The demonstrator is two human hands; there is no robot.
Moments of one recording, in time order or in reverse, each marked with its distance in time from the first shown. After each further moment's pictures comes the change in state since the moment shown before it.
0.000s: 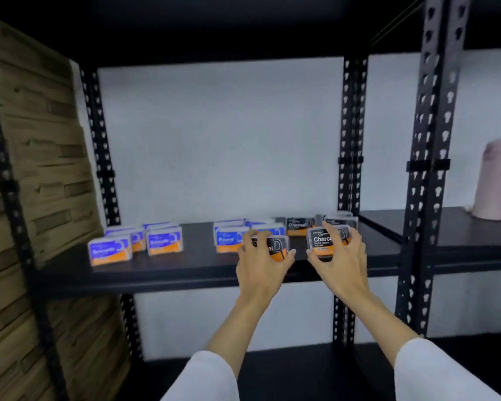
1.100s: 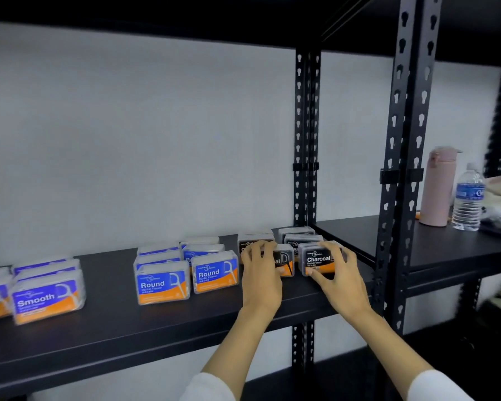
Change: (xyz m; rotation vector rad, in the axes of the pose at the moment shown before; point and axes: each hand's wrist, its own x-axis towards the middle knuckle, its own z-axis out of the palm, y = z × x) left_hand 0.083 0.023 0.142 -0.103 -0.195 0.275; right_hand 0.074 0.105 0.032 0.039 -0.028 0.162
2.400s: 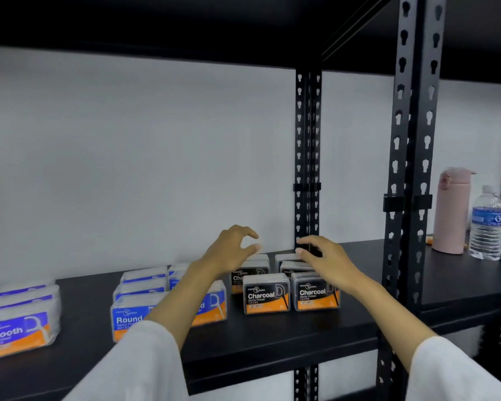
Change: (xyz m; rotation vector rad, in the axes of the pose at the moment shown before) left_hand 0.116 -0.027 -0.059 -0.045 -0.311 0.088; right_hand 0.101 -0.029 -0.025 0.156 -0.341 -0.167
